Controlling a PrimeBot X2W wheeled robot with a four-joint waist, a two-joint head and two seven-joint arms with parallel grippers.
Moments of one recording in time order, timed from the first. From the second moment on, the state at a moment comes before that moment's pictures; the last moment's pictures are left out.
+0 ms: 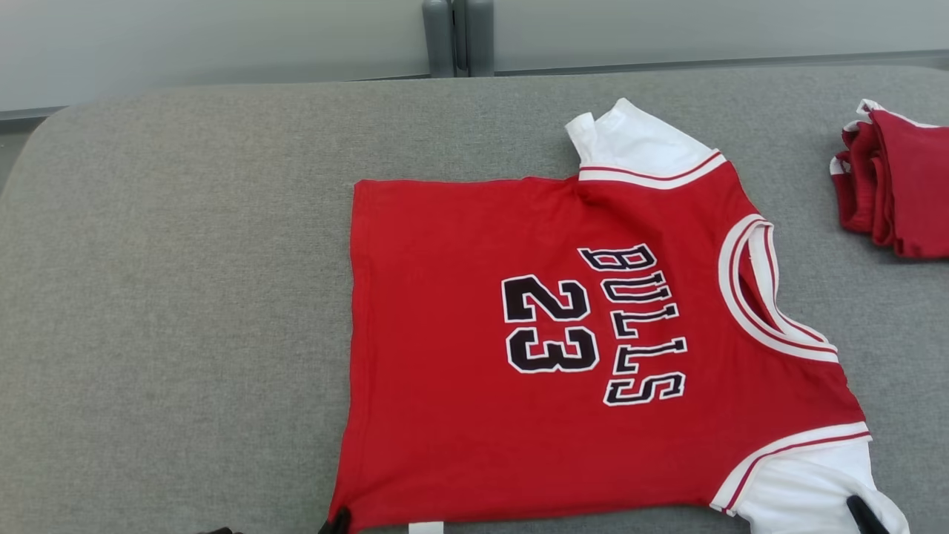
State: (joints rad) left arm 0.32 0.33 -0.41 -0.21 -0.86 0.18 0.09; right arm 0.39 -0.05 -0.32 -0.07 1.04 0.13 0.33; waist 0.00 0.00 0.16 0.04
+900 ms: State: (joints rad) left arm -0.23 0.28 -0.46 0.02 -0.85 0.17 0.35; right arm -0.18 -0.05 -0.39 -0.19 0.57 0.13 0.71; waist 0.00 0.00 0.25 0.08
